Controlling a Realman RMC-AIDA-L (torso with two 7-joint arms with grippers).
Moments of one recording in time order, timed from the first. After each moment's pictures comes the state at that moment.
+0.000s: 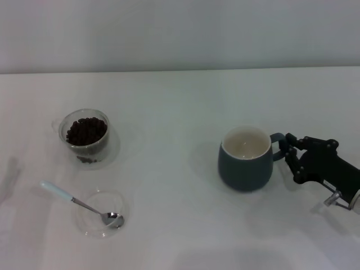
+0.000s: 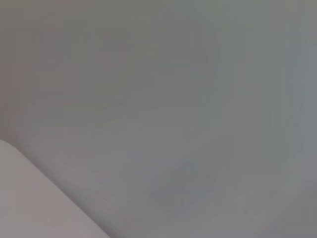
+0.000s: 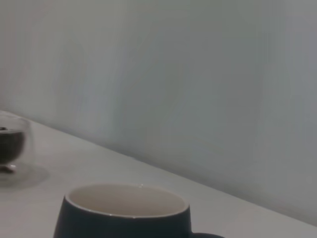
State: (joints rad) left arm -0.30 -2.08 0.86 -0.05 0.63 1.41 -1.01; right arm 0.29 2.02 -1.67 -0.22 -0.38 -1.09 0.36
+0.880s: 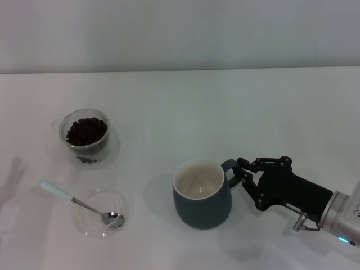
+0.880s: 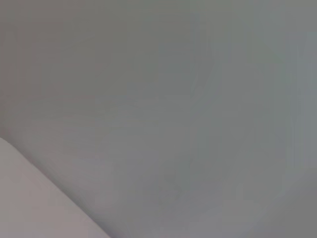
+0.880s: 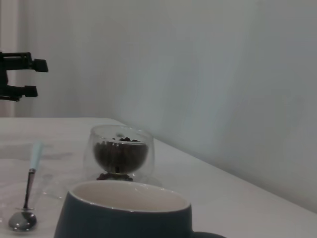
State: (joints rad) left arm -0.30 -2.09 0.86 -0.05 0.63 1.41 -1.01; right arm 0.29 2.02 -1.93 -0.30 -0.37 -1.12 0.36
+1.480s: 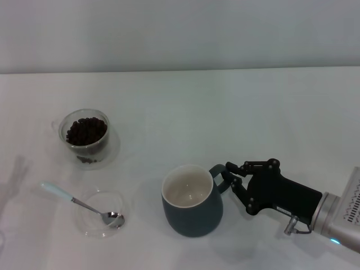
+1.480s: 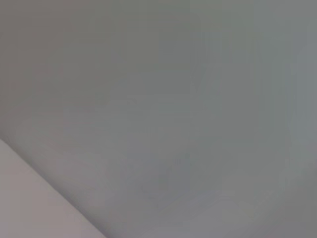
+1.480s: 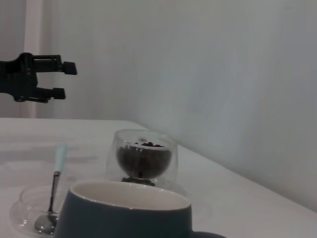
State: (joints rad) left arm -0.31 -2.09 0.86 -0.06 0.63 1.41 -1.01; right arm 0.30 2.02 -1.99 -0.32 -0.36 -1.11 0.35
